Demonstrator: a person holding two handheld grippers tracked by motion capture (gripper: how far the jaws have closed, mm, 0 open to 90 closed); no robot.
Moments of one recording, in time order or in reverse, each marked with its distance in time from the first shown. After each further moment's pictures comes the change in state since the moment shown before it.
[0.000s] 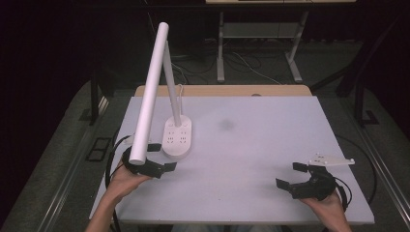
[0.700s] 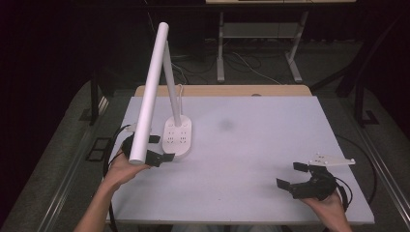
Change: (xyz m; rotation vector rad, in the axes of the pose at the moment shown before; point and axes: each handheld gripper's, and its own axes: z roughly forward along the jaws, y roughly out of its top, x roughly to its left) left arm 0.021 0.020 0.003 0.057 0.014 0.009; right arm -0.001 0.000 -0.001 -0.001 -0.003 -0.008
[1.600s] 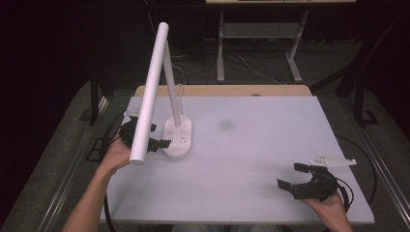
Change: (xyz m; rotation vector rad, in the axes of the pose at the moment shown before) left arm 0.028 0.027 -0.005 0.058 0.053 0.021; right arm 0.000 -0.001 -0.002 0.008 0.000 0.005
